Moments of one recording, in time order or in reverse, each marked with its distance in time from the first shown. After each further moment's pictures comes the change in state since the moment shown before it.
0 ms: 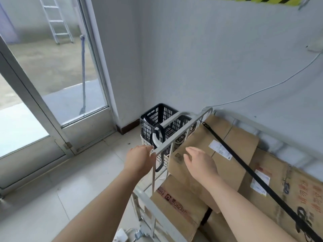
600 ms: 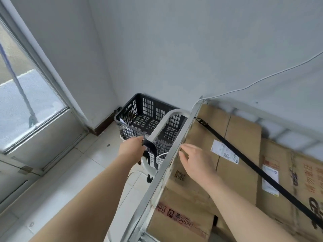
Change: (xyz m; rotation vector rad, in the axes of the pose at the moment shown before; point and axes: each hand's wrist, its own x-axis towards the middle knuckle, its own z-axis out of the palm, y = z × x) left_hand 0.263 -0.051 0.088 0.004 -0.363 0.039; right_hand 0.174 0.019 0.054 0.080 -0.038 0.188
